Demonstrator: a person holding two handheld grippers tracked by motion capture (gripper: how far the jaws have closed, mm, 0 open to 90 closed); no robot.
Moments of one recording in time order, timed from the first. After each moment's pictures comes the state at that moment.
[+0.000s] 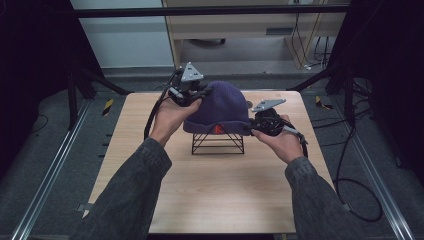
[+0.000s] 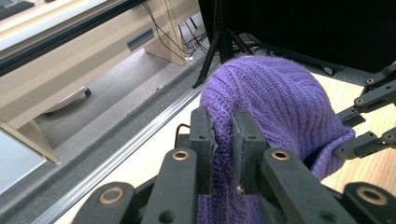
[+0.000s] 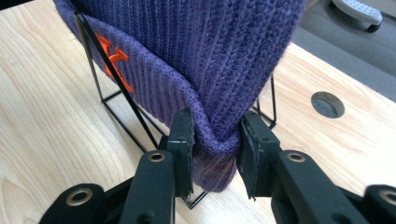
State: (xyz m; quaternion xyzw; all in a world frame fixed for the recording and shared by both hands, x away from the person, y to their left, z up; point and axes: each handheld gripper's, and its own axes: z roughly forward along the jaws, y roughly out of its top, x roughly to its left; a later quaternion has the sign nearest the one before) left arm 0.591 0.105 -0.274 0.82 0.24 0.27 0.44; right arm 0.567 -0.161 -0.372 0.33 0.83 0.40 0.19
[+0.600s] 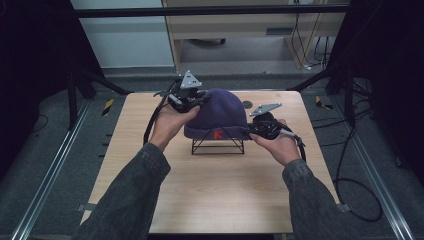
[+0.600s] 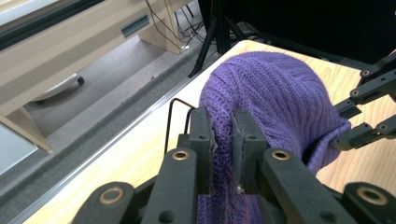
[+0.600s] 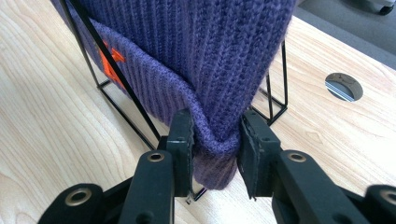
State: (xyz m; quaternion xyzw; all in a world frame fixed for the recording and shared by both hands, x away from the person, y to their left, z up) left arm 0.593 0.112 -0.297 0.83 0.25 0.25 0.43; right arm 0.571 -0.159 -0.392 0.34 0.84 0.38 0.17
